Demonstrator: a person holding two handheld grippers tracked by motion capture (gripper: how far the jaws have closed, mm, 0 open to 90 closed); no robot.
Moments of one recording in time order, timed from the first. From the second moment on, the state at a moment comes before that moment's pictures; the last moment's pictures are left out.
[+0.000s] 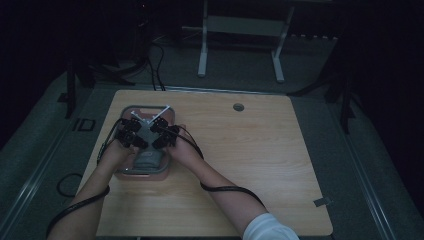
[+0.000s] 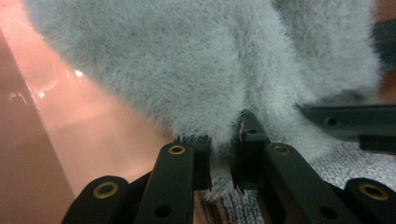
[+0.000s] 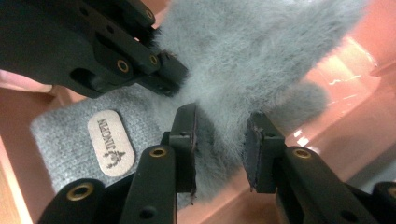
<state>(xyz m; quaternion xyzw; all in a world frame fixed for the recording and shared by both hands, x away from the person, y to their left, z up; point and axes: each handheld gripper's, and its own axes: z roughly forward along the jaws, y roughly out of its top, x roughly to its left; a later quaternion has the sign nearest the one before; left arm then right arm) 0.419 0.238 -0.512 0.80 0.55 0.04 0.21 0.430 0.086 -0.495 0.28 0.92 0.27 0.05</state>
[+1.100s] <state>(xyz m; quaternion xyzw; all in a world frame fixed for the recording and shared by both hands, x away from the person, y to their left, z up) 0.312 0.237 -0.457 0.77 0.45 0.14 0.42 0.401 0.026 -0.459 0.19 0.90 0.39 0.01</state>
